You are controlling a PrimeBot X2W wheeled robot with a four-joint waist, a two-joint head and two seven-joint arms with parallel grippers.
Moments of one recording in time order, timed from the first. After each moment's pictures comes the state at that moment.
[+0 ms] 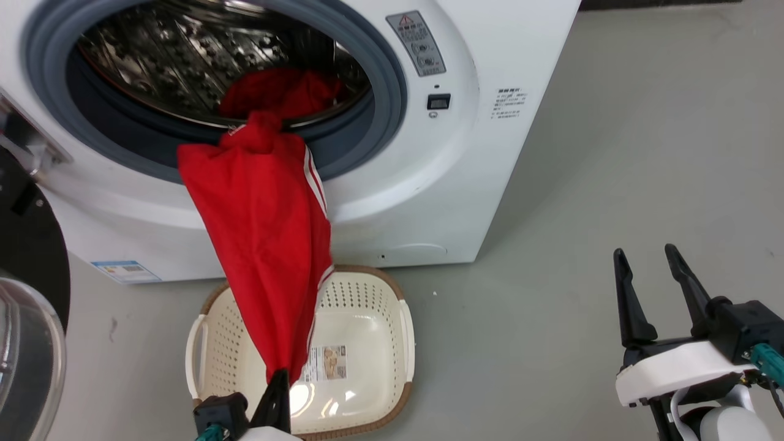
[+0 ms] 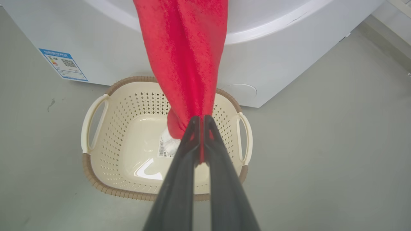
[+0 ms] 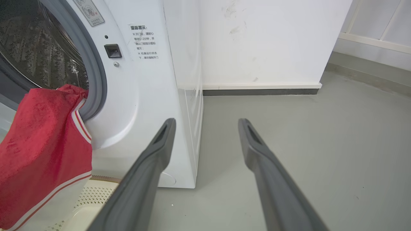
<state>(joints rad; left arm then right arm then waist) 0.03 0.16 -0.32 0.26 -0.48 0.17 -0.20 -0.06 -0.05 -0.04 0.03 0.09 0.13 -0.12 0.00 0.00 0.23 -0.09</state>
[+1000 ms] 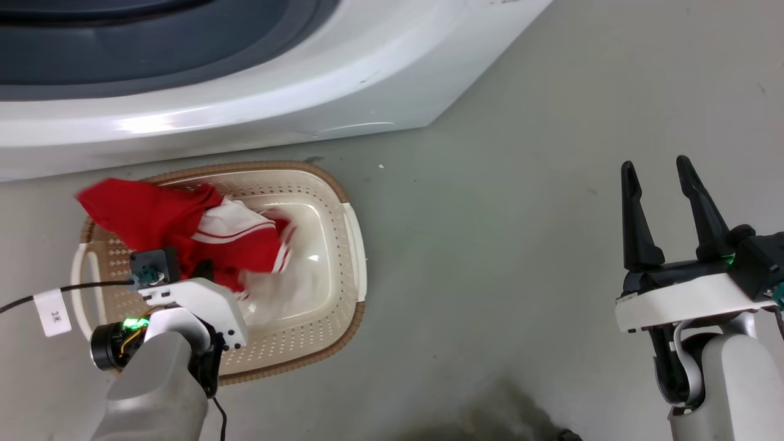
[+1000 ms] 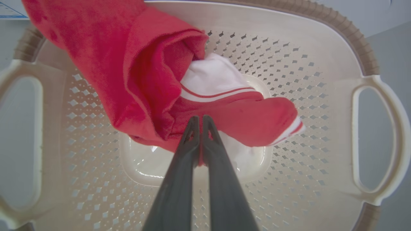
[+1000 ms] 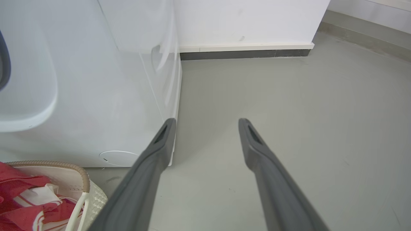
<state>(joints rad) -0.66 0.21 -0.27 1.14 -0.51 0.01 -0.24 -0.26 -0.05 -0.02 0.05 0.13 0.13 -0.18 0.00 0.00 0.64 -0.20</state>
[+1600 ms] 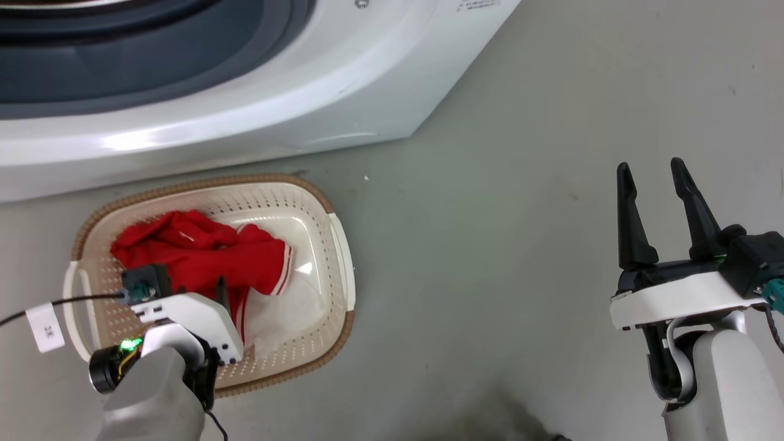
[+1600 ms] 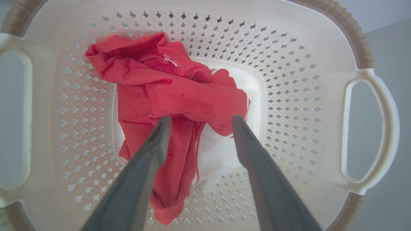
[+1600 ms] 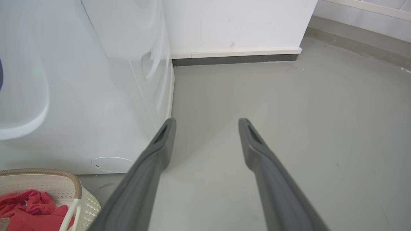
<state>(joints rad) -0.70 0.21 -0.25 1.27 -0.57 -0.04 -0.23 -0.29 -0.05 -0.02 0.13 0.13 0.13 -0.23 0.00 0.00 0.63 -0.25</state>
